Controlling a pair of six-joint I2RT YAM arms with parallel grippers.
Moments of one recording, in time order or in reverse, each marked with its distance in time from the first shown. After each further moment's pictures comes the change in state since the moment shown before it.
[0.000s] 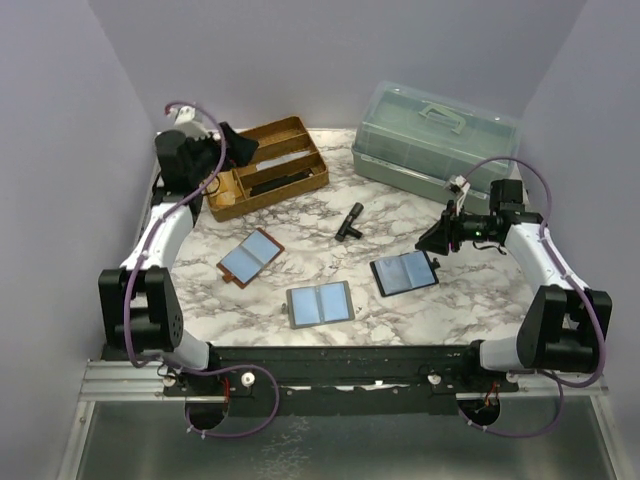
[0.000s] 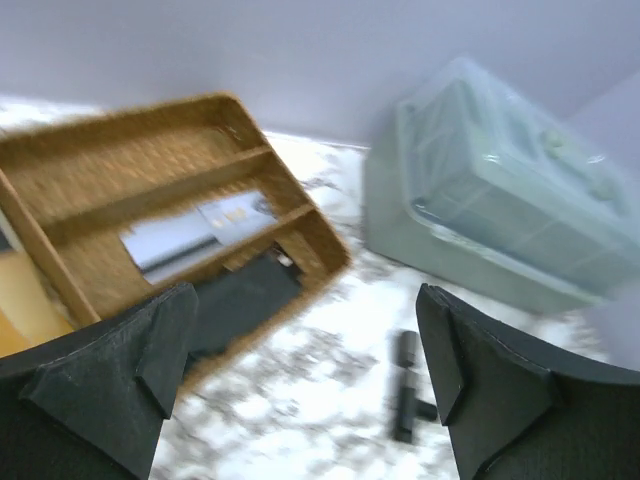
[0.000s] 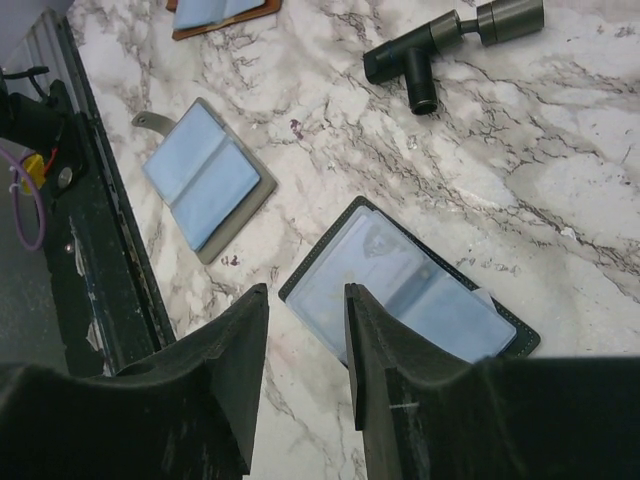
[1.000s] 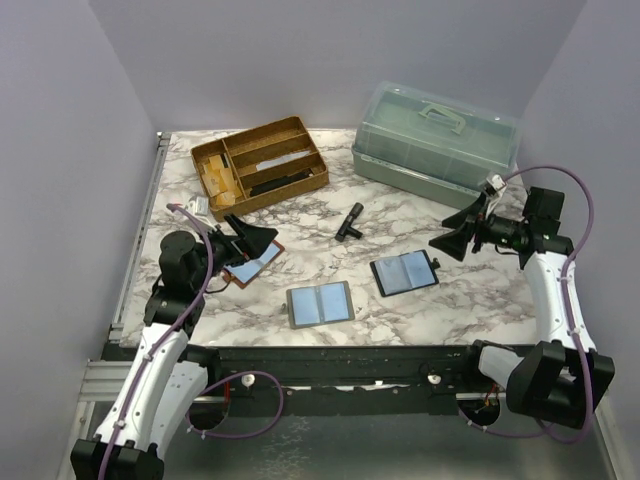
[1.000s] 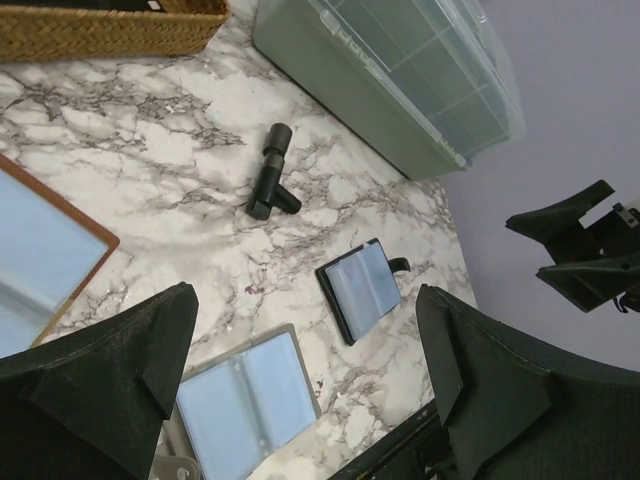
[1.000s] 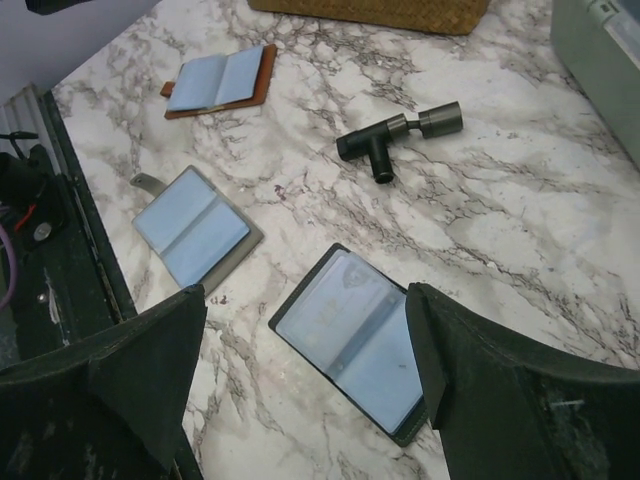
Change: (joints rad) left arm -0.166 -0.924 -0.692 -0.246 -0.039 -0.384; right arm -0.143 -0.272 -0.057 0.082 -0.094 0.084
